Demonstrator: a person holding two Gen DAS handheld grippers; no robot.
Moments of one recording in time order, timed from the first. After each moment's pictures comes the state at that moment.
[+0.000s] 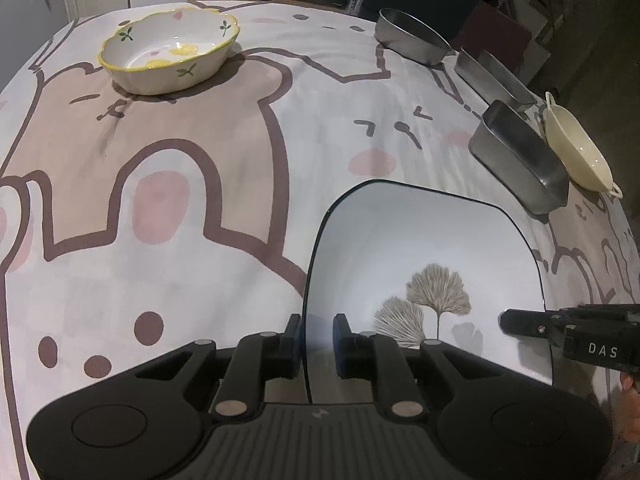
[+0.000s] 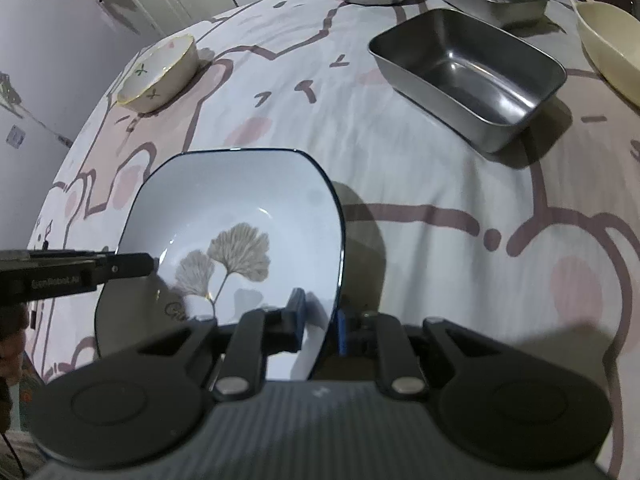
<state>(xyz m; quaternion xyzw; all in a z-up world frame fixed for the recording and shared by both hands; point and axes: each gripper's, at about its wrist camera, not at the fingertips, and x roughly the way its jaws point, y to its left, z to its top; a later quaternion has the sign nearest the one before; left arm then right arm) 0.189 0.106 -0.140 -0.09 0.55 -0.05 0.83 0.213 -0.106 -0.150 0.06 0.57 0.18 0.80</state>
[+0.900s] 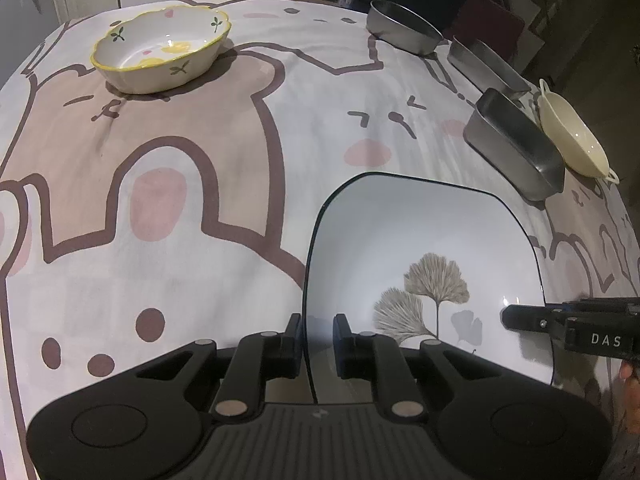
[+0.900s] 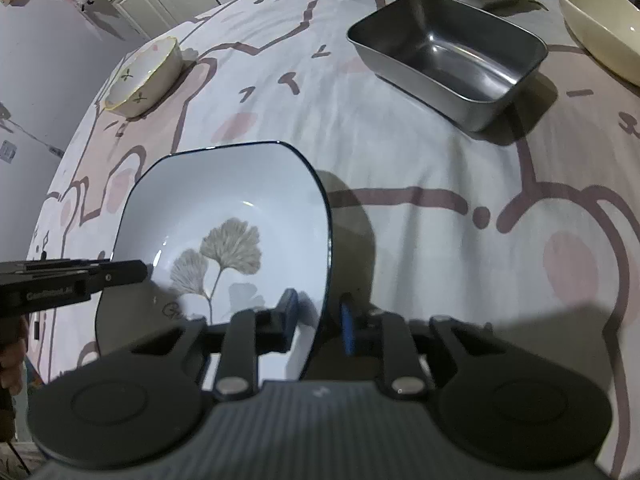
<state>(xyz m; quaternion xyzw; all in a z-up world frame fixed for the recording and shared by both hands) 0.187 0.105 -0.140 -0.08 0.55 -0.07 0.83 0.212 -0.113 -0.151 0.07 0.59 0.17 0.79</state>
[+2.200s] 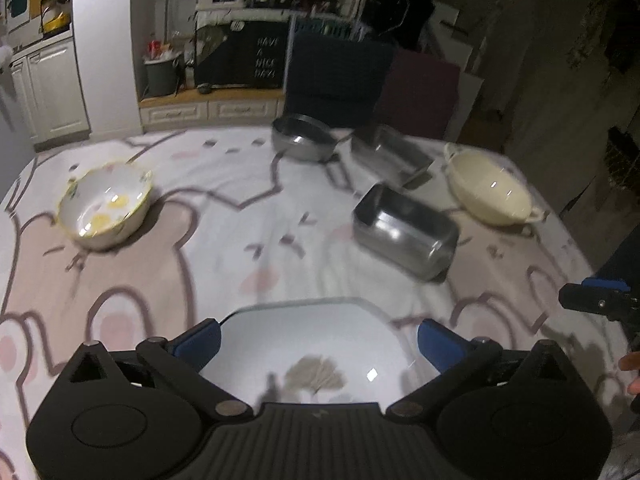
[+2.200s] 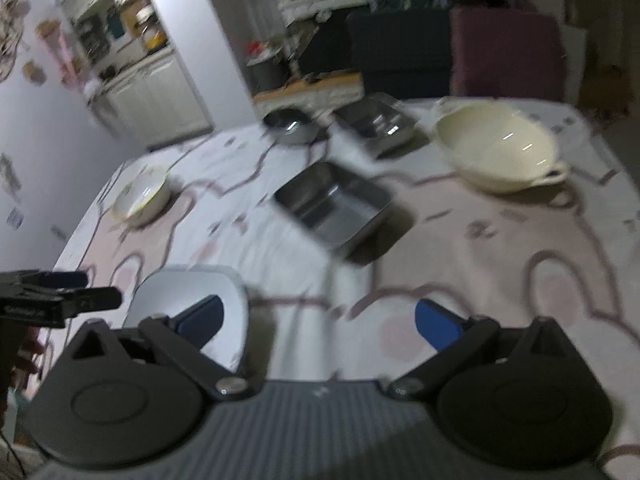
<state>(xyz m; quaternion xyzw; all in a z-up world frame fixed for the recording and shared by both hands) 0.178 0.024 -0.034 -0.04 0.43 -0.12 0.90 0.164 -0.227 -0.040 0.08 0.43 0.12 0.89</state>
